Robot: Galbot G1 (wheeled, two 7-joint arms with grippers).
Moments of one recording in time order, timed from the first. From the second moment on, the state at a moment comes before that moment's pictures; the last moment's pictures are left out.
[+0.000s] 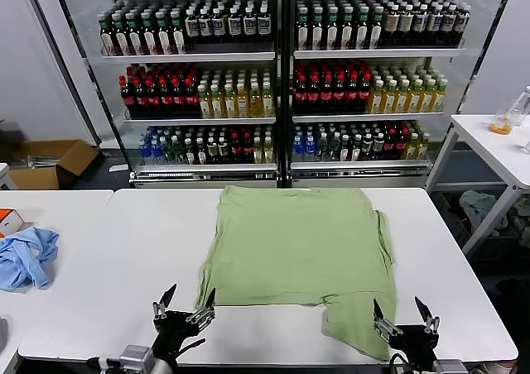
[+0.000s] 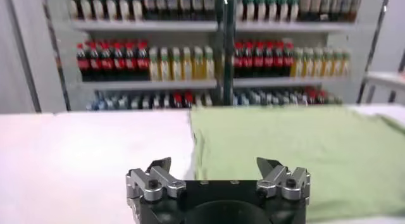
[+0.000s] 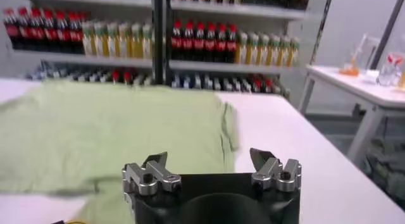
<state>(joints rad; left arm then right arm) 1.60 -1.29 -0.41 -2.18 -0.20 0.44 -0.09 -1.84 1.14 0.50 2.28 0.31 -0.39 0.36</state>
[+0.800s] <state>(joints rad) 1.45 -1.23 -0.34 -1.99 -0.26 0.51 -0.10 -1.85 1.15 0.42 2.25 0.33 -0.45 0.36</state>
